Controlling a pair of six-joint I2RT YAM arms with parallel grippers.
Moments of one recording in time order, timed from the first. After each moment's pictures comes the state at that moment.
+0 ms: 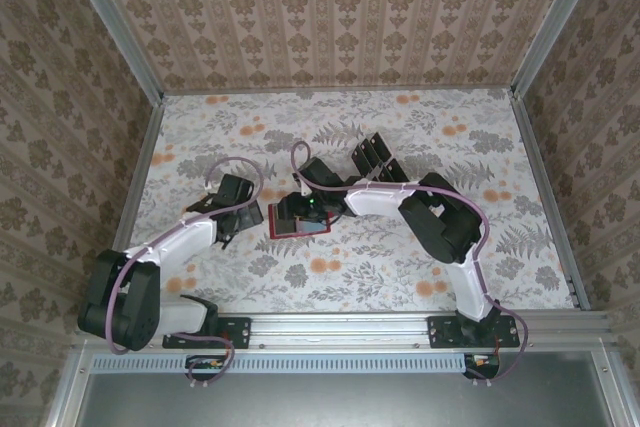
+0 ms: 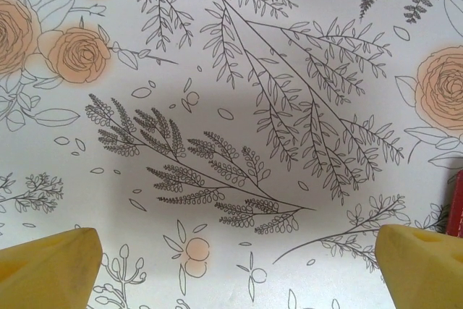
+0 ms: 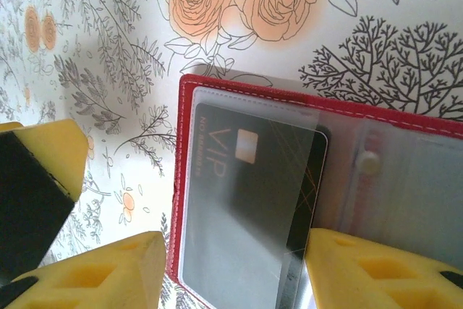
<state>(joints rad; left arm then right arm) -0.39 1.29 0.62 -0.45 -0.30 -0.63 0.79 2.08 1.33 -0.11 -0.35 0.77</state>
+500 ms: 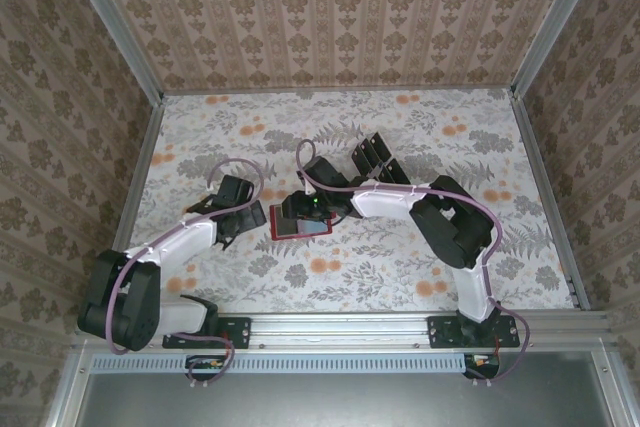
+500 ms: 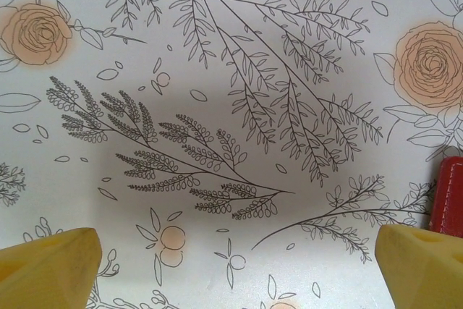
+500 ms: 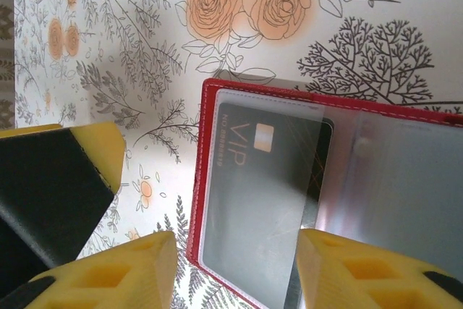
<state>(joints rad) -0.39 1.29 0.61 -0.44 -0.23 -0.63 0.79 2.00 1.27 -0.12 -0.32 0.79</state>
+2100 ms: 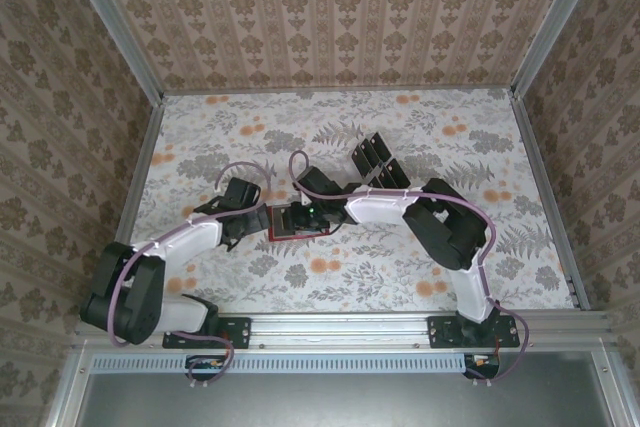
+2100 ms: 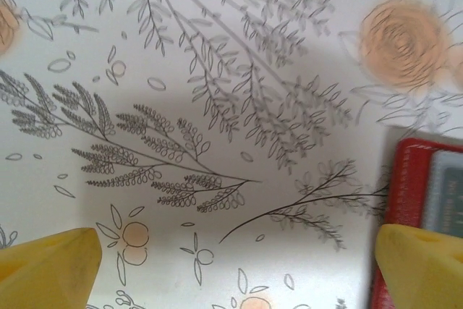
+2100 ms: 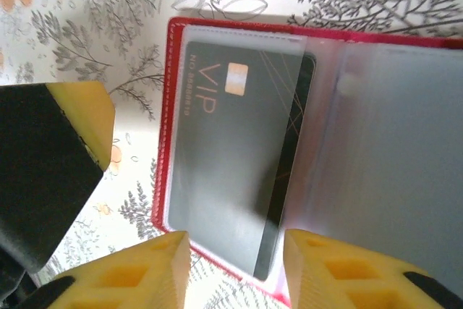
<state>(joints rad) -0.44 1.29 0.59 -0.40 -0.23 -0.64 0.83 1.99 1.28 -0.21 -0.27 0.74</state>
